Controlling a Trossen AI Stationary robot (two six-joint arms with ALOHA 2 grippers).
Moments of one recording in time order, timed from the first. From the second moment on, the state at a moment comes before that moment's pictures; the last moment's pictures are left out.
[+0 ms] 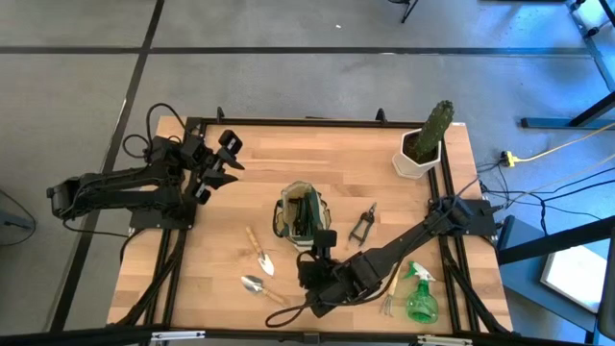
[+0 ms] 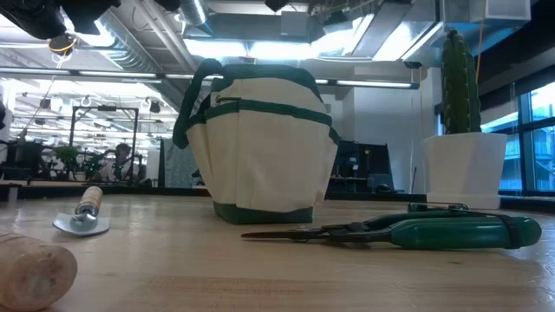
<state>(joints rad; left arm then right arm) 0.43 0.76 0.41 0.96 0.73 -0.43 0.58 2.15 2.02 -1.03 0.62 0.38</state>
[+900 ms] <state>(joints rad) 0.43 0.79 0.41 0.94 0.73 -0.42 0.54 1.66 0.98 0.37 0.46 0.25</state>
